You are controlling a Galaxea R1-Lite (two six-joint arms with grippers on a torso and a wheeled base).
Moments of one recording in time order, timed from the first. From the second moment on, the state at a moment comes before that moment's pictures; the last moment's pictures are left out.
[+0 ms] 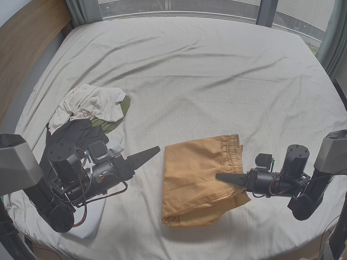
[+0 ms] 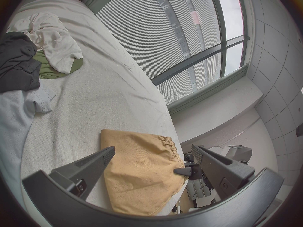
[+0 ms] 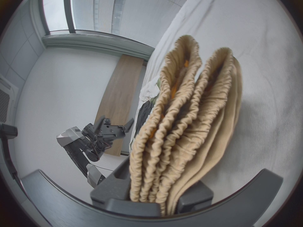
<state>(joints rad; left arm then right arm) -0.43 1.97 -0.40 -1.55 -0.41 -0.73 0.38 2.08 -0.40 -1.54 0.75 0.75</state>
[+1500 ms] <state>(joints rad) -0.43 1.97 -0.40 -1.55 -0.41 -0.73 0.15 2.18 -1.16 -1.25 0.74 0.83</state>
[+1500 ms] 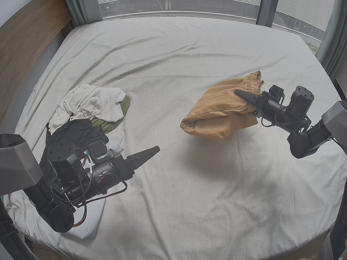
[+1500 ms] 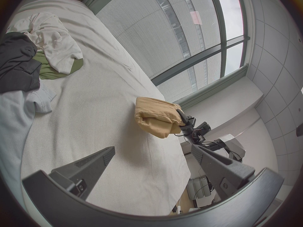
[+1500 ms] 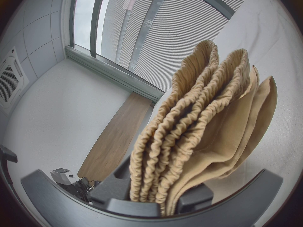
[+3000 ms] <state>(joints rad) -0.43 1.97 -0.40 -1.55 -0.41 -0.73 -0.03 2.39 -1.04 -1.28 0.72 0.62</state>
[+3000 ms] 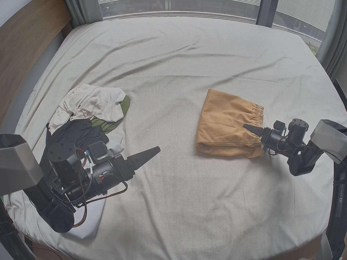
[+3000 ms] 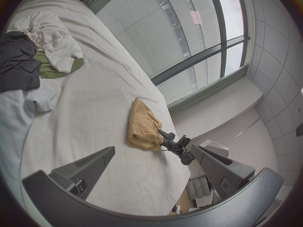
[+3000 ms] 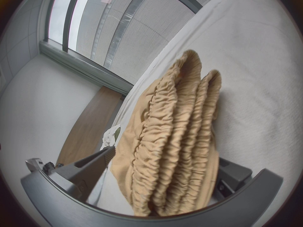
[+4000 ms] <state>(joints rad) -0.44 1.87 -0.40 -1.55 -0.41 -0.76 -0.02 1.96 -0.60 -1.45 0.71 0.49</state>
